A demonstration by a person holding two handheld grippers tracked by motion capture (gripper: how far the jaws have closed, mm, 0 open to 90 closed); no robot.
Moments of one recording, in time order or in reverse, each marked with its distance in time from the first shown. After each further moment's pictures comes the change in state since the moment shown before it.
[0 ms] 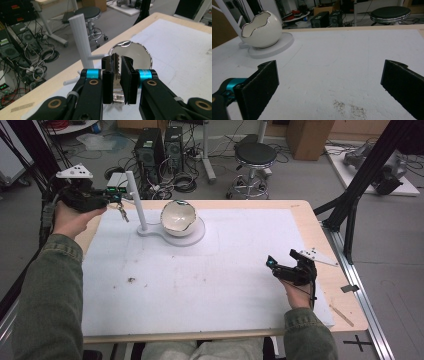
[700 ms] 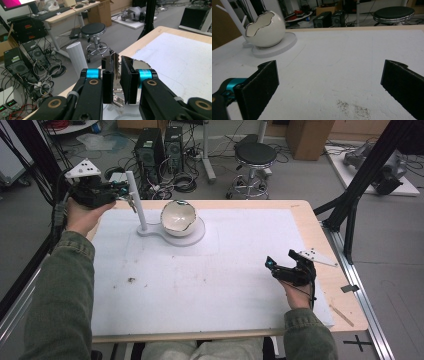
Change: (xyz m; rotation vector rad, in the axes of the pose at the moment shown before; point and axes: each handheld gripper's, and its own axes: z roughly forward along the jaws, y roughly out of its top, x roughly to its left) left arm -0.012 0.011 0.016 -0.111 0.051 0.048; right arm 0.003 0.000 -0.001 0.001 0.019 -0.002
